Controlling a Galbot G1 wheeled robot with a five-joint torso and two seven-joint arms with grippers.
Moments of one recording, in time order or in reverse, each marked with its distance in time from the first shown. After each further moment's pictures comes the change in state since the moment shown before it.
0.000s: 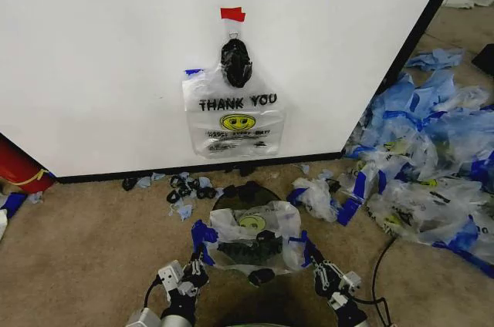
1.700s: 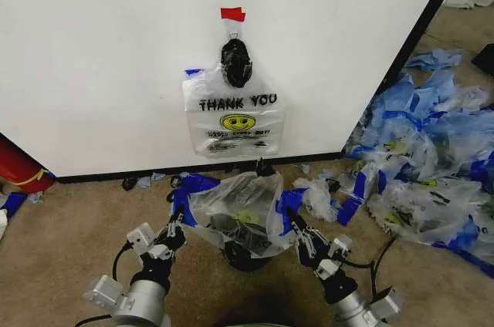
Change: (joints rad) left arm -0.029 0.039 -0.144 -0.220 -0.160 0.099 -0.009; right arm 0.006 -0.138 -0.019 0.407 0.060 -0.153 0.070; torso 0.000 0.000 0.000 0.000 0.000
